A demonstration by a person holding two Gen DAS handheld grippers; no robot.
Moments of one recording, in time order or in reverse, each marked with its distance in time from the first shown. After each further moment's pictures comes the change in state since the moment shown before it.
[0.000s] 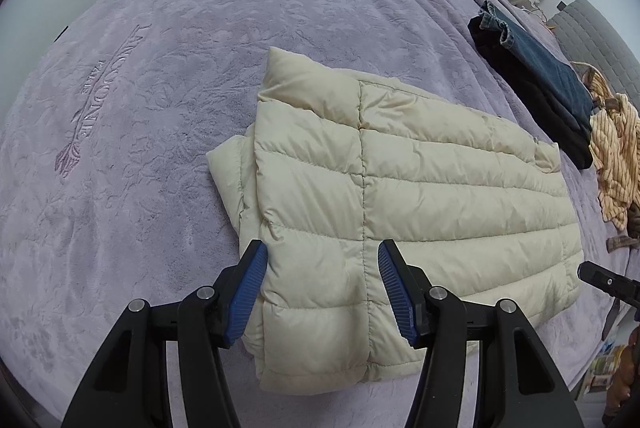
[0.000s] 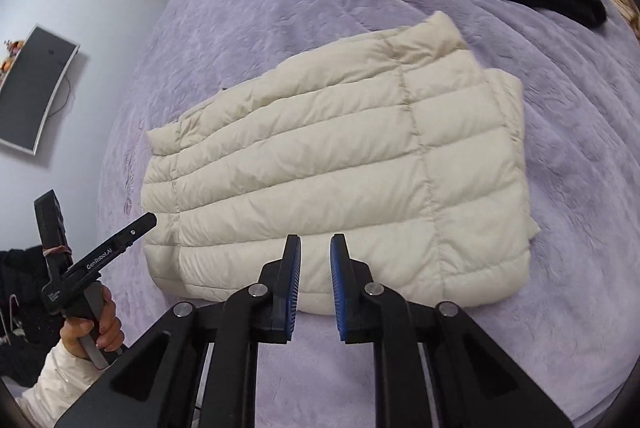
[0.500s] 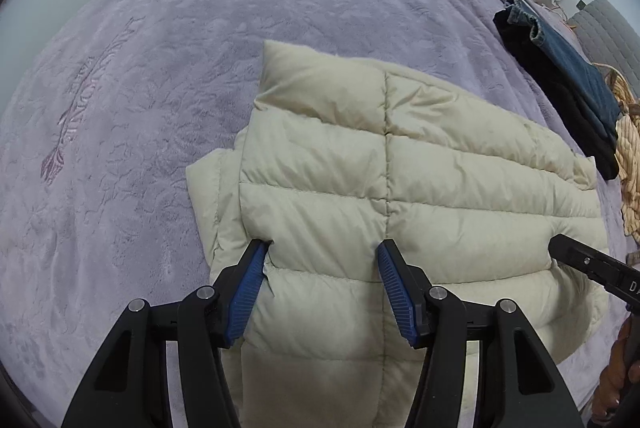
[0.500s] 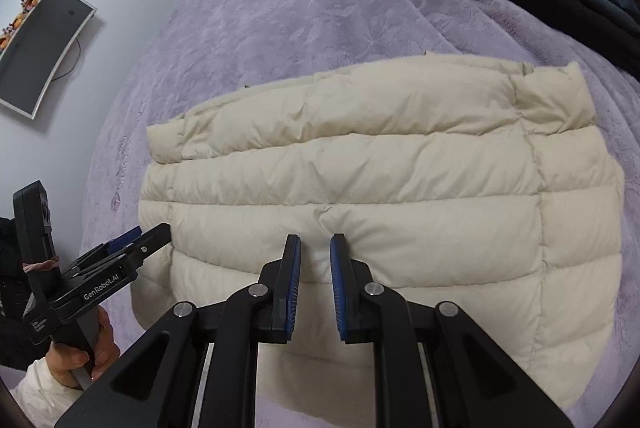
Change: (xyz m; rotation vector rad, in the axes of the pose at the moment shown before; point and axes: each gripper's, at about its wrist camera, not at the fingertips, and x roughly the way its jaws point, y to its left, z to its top) left arm 0.050 -0.003 0.016 -0.030 0.022 0.061; right arm 0.084 0.029 0.048 -0.120 0.030 0.007
